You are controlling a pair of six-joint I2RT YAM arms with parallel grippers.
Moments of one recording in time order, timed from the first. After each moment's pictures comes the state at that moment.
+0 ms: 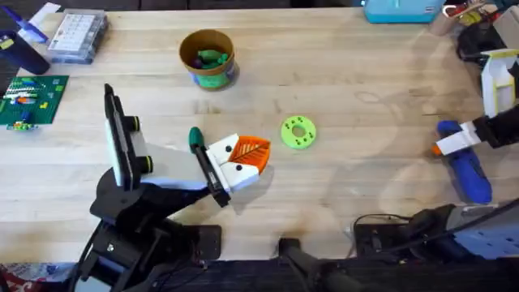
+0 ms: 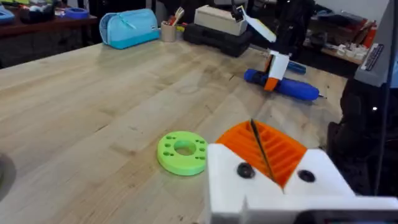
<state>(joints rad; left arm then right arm) -0.38 0.00 0.01 -0.06 0.69 -0.13 -0.77 1.74 1.13 -1.10 -0.09 -1.02</state>
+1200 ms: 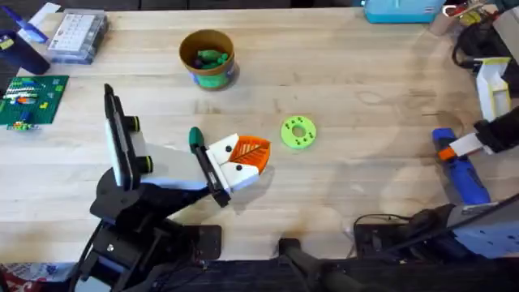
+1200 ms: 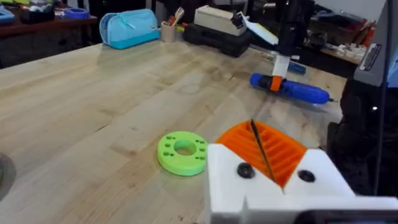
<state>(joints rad) -0.38 0.00 0.01 -0.06 0.69 -0.13 -0.77 1.77 1.15 -1.20 -0.06 -1.02</state>
